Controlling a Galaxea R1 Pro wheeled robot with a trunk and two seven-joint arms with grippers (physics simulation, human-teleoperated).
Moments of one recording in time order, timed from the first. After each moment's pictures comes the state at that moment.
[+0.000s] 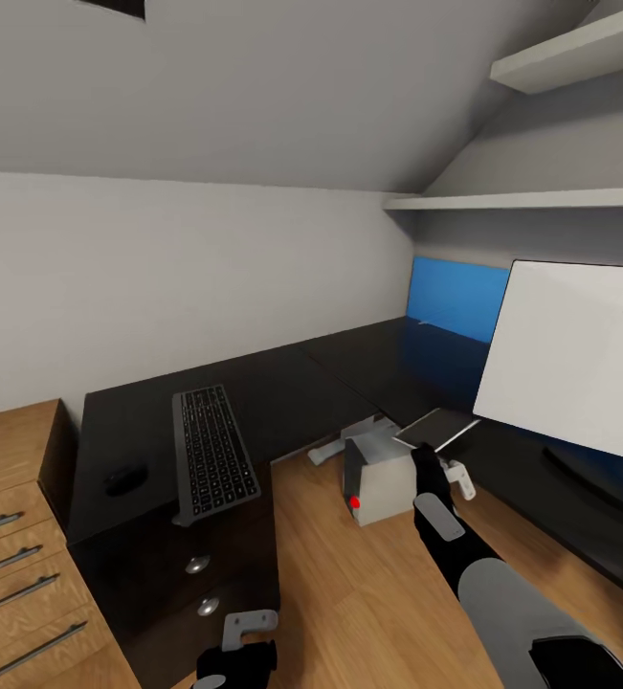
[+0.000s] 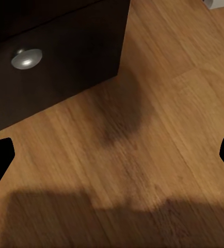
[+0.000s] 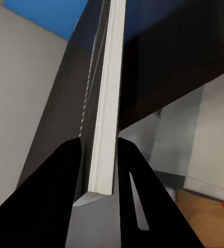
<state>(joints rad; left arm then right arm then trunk) -0.09 -0.05 -0.47 -1.17 0.47 0.42 0.55 -0.77 0.05 0.06 -0.46 -1.20 -0.45 0.01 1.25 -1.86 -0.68</state>
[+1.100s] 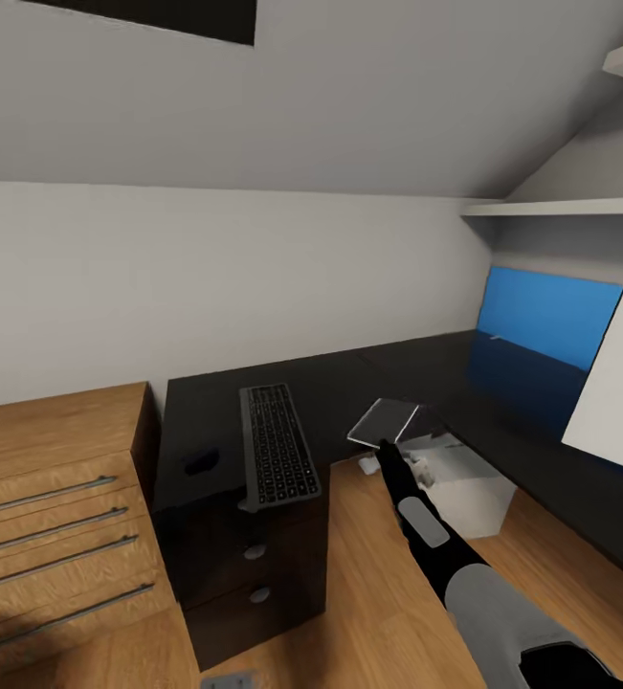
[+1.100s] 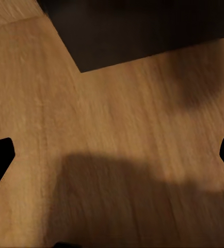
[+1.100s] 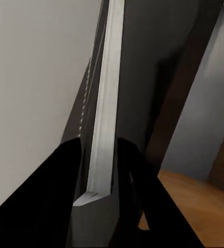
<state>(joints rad) -0.09 -0.04 -0.48 -0.83 0.47 0.18 0.55 -0.76 0.09 0.12 -0.48 -1.20 -0.21 0.17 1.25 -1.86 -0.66</state>
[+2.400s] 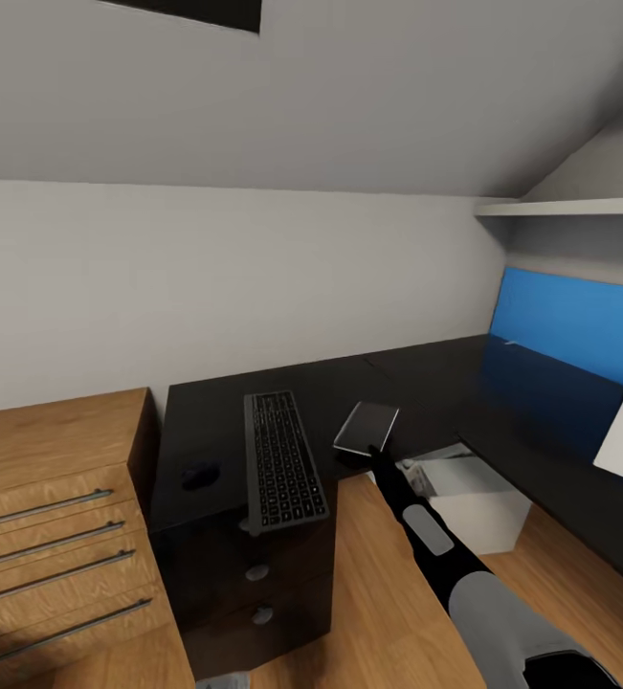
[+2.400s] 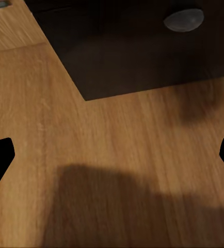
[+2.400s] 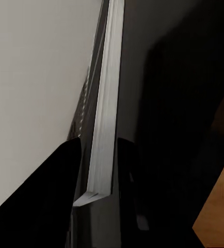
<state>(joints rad) -0.09 -0.04 -0.48 -0.79 0.47 0.08 0.55 -0.74 0.08 0.10 -0.47 -1.20 -0.05 0.28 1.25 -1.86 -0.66</state>
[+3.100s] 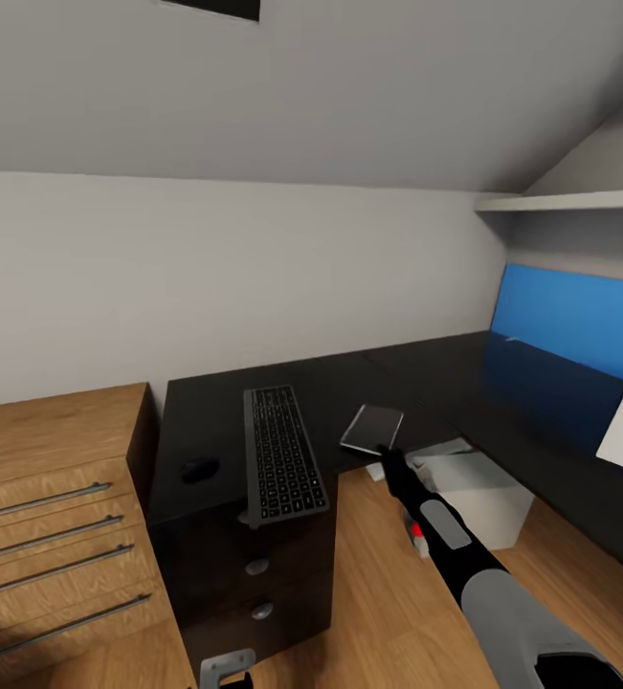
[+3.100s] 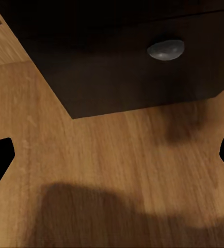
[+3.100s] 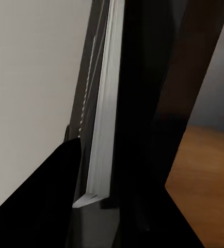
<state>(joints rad) -0.09 -0.04 -0.48 -0.88 0.47 0.08 0.55 -0.74 0.05 0.00 -0.50 -1.21 0.09 0.26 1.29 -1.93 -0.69</state>
